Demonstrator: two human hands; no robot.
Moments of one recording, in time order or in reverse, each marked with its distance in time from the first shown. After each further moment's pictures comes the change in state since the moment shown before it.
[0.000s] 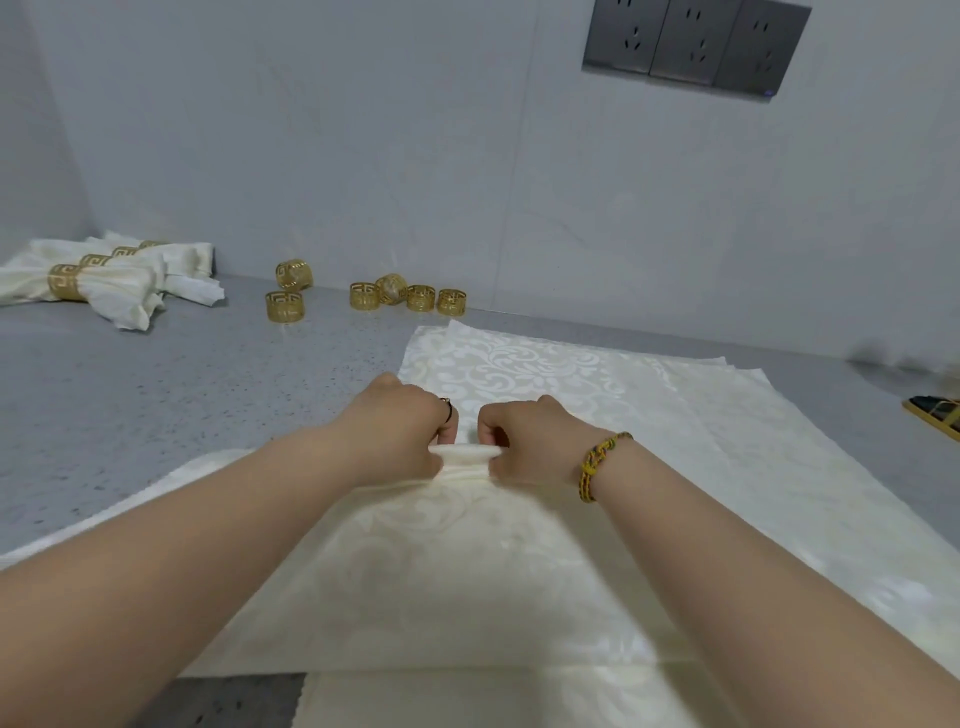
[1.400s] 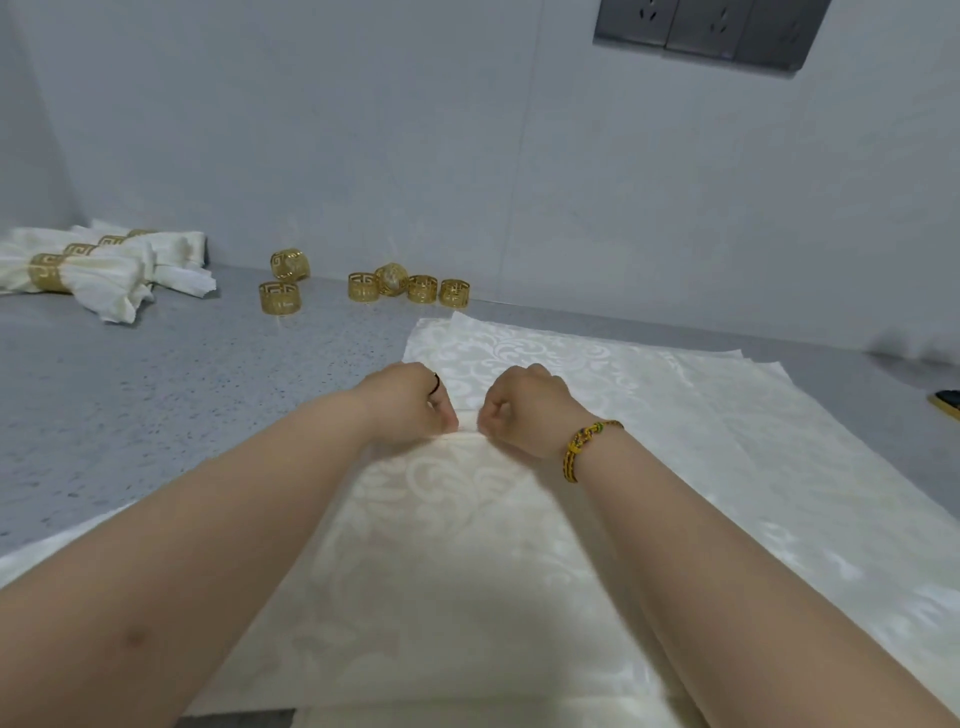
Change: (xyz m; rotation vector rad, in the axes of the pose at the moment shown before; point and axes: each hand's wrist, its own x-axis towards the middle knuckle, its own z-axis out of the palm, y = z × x) left_hand 0.038 -0.025 0.019 -0.397 -0.131 -0.229; right_hand 0.039 0.015 0.011 0.066 0.139 0.110
